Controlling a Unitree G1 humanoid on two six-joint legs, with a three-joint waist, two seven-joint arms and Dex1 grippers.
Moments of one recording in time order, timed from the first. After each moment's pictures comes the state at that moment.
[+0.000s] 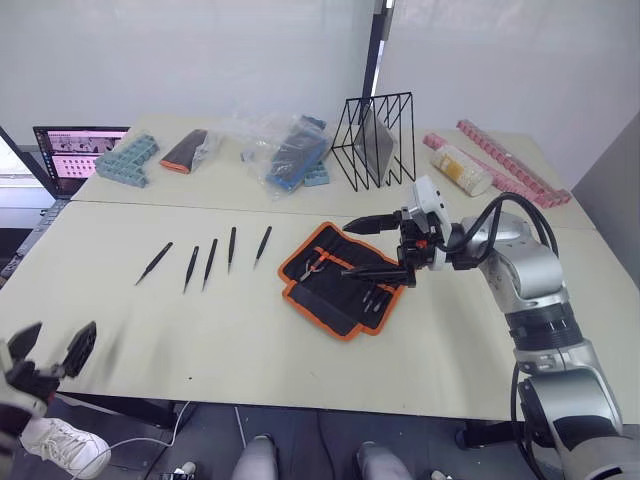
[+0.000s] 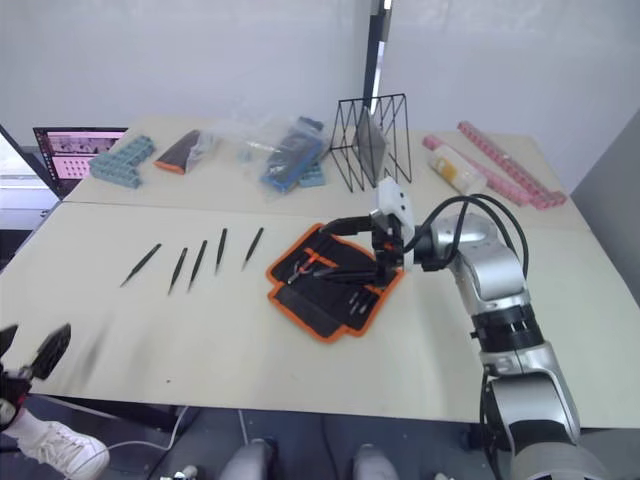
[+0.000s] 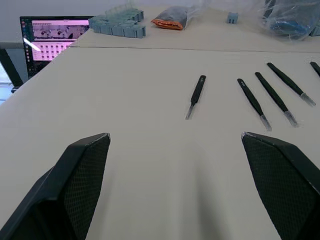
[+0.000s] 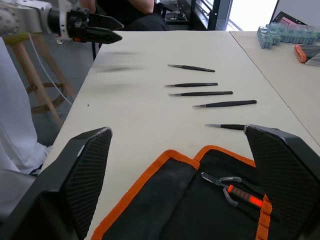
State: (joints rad) left arm 0.26 0.58 0.73 -0.10 -0.58 0.22 -0.58; right arm -0.77 -0.56 0.10 0.07 0.42 0.44 1.30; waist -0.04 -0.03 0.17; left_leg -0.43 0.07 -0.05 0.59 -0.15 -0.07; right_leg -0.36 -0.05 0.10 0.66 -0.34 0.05
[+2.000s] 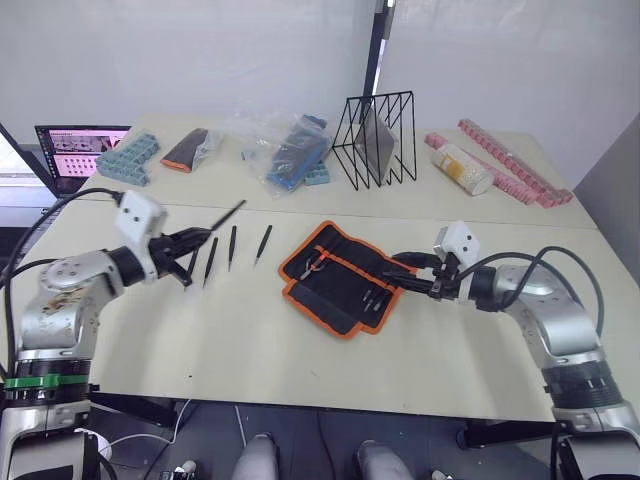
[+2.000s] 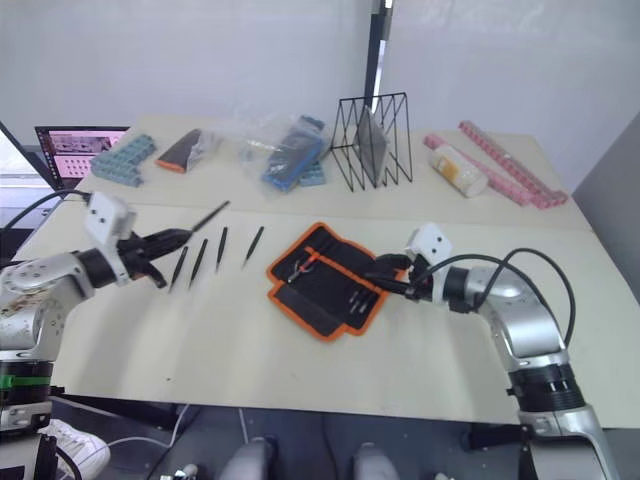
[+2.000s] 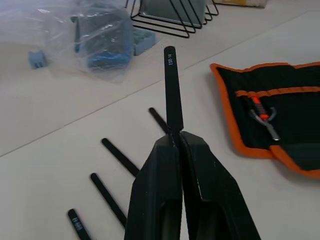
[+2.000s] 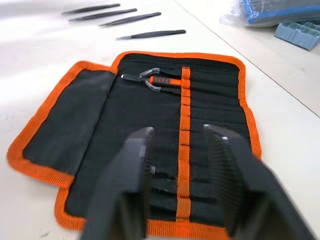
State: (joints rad) left arm -0.46 0.72 0.16 -0.03 -0.42 0.55 -0.84; right arm -0.47 -0.61 0.04 0.05 0.31 0.32 0.98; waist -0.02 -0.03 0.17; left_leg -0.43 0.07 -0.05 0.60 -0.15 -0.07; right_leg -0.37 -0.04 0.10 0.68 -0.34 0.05
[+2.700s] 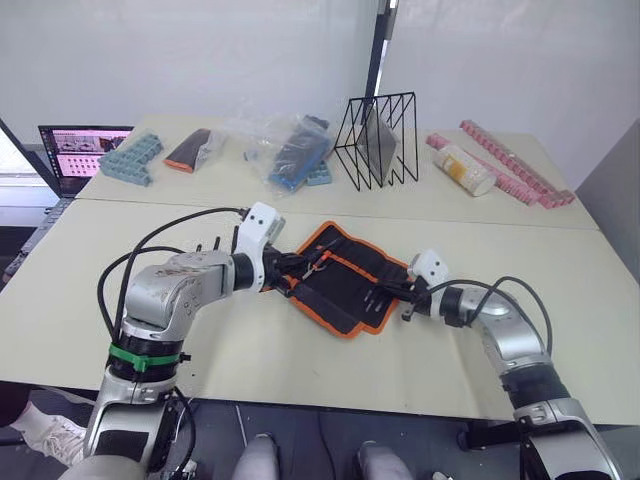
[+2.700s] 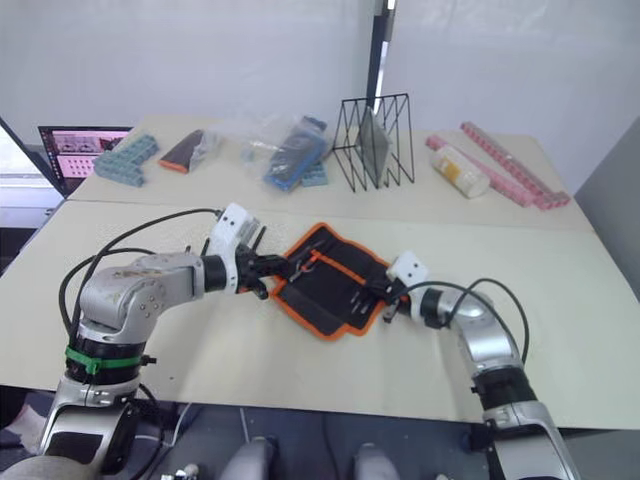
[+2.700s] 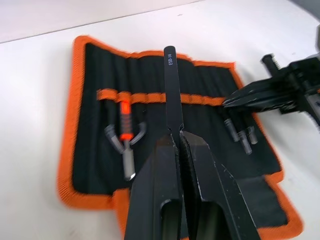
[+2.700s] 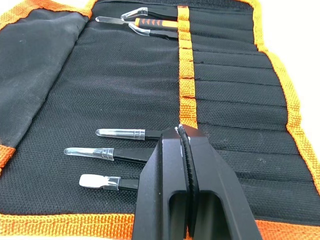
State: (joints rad) left arm -0.66 0.44 -0.05 -0.18 -0.51 1.14 -0.57; right arm -0.49 -0.49 0.10 0.38 0.16 0.04 0.93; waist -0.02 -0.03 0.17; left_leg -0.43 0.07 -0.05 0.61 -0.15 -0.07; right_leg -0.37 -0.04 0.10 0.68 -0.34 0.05
